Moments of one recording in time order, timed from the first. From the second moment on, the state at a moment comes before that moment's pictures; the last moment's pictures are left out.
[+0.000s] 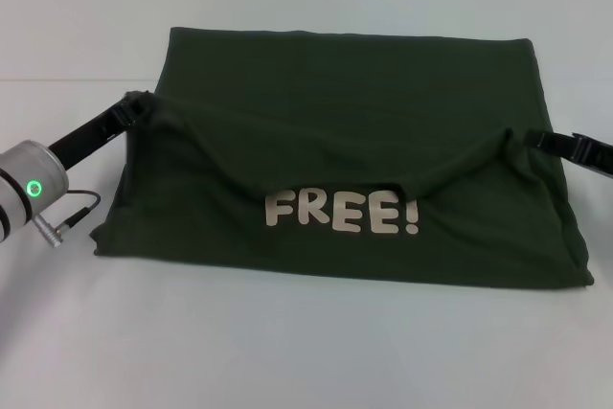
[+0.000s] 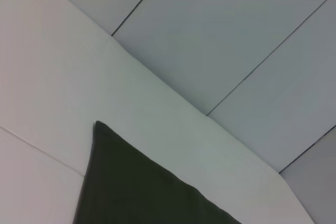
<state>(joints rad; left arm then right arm) -0.68 -2.16 0.21 0.46 1.91 0.95 -1.72 0.60 2.05 -0.42 -0.53 -2.08 -1.03 1.92</state>
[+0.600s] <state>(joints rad) -0.62 -2.13 0.22 0.44 1.88 1.06 -1.75 0.48 2.03 -0.42 -0.54 -1.85 -1.30 1.74</state>
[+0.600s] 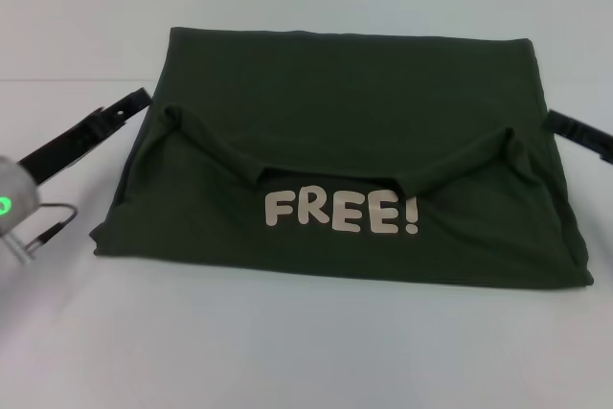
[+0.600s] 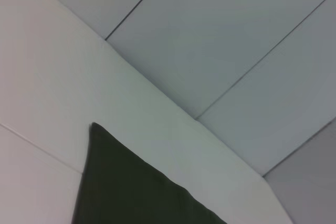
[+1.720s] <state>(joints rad) -0.53 -1.98 0.61 0.56 2.13 1.15 -2.21 0.40 2.09 -0.45 -0.48 -2.15 -1.72 1.15</state>
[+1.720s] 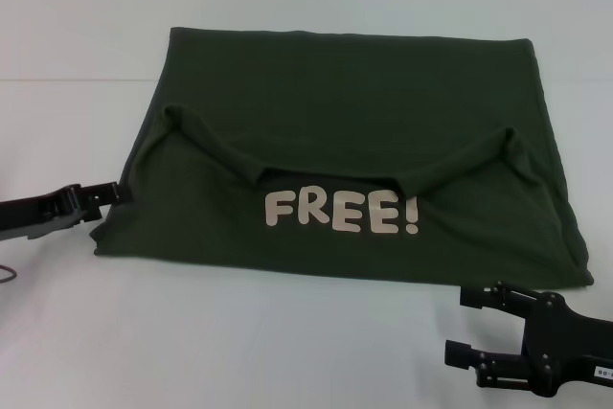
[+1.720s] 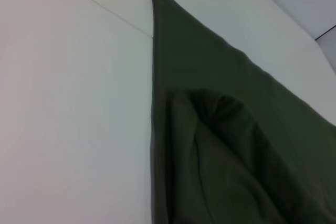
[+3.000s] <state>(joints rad) -0.53 -1.98 0.68 0.56 2.13 1.12 -2.22 0.41 2.09 -0.45 -0.48 -2.15 -1.69 1.16</state>
